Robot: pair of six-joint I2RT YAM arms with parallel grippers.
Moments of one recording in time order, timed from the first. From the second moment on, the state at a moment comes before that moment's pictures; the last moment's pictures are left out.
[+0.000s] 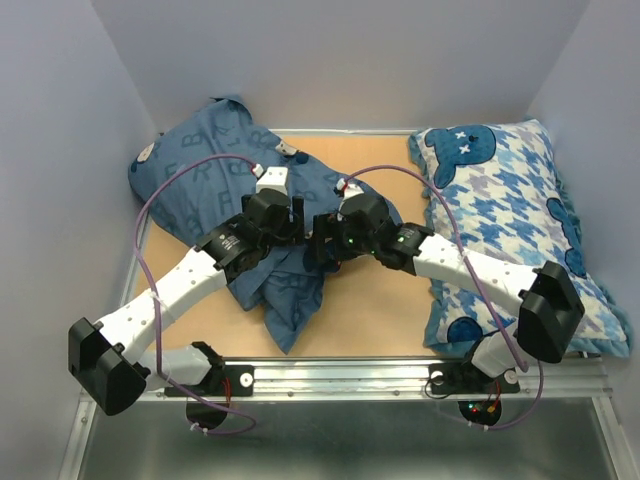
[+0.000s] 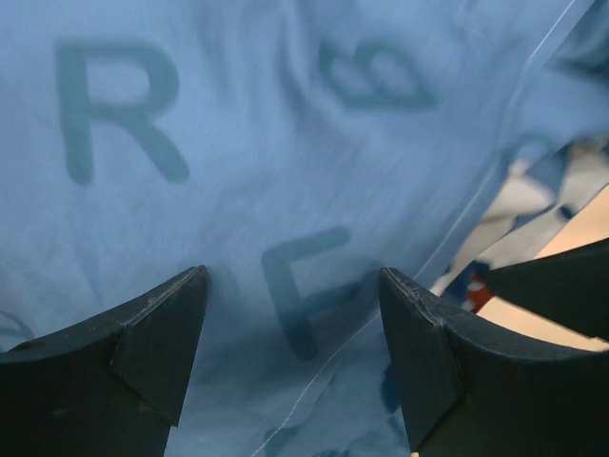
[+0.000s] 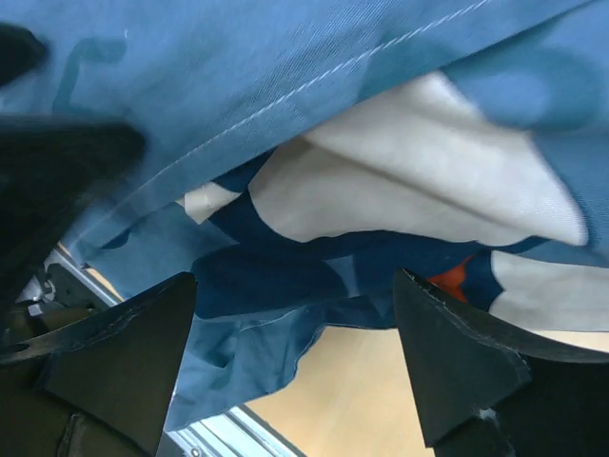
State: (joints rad) left arm -0.72 1.17 1.08 -0.54 -0.41 -0.43; right arm 0.85 1.49 1.16 -0.29 0.05 0.60
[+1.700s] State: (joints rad) left arm -0.68 1.15 1.18 -0.64 -0.53 -0.44; right arm 0.93 1.57 1.20 -0.22 0.17 0.55
